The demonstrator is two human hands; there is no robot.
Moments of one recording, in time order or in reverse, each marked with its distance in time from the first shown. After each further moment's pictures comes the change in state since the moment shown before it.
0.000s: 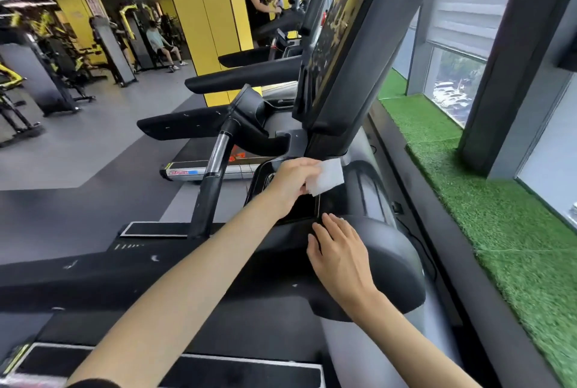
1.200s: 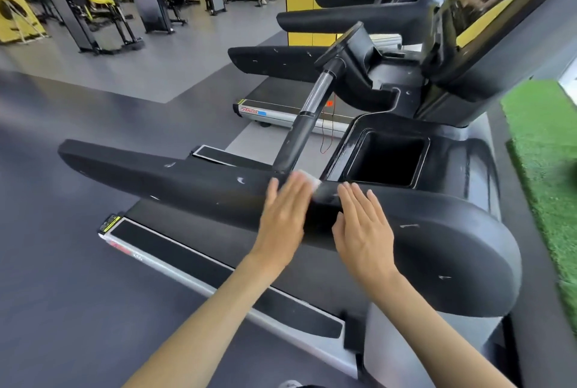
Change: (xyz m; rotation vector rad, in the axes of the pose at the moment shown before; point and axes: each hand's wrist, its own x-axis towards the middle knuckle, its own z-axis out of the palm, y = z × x) left_hand -0.143 -0.138 -0.115 1.236 0.592 0.594; right_hand -0.019 -0.071 0.047 0.096 -0.040 -0.259
